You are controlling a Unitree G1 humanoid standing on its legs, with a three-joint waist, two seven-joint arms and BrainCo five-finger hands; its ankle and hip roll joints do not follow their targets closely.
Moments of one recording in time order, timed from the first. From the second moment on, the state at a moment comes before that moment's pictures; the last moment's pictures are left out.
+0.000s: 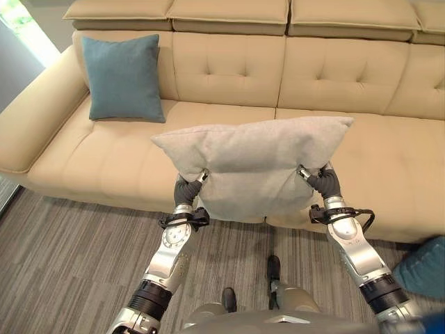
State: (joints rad) left arm -0.06 0.25 -0.28 0.14 -0.46 -0.18 0.34; right arm -0.08 -0.35 0.26 0.10 0.11 -0.14 -0.28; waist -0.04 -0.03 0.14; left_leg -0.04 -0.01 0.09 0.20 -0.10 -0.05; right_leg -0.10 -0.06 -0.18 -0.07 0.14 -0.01
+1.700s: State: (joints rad) left arm -0.08 0.25 -0.30 0.12 -0.46 -0.16 0.31; right arm -0.07 -0.39 0.20 0.07 0.17 -0.15 -0.26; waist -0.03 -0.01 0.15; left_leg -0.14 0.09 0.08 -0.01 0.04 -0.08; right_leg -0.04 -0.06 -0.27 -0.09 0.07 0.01
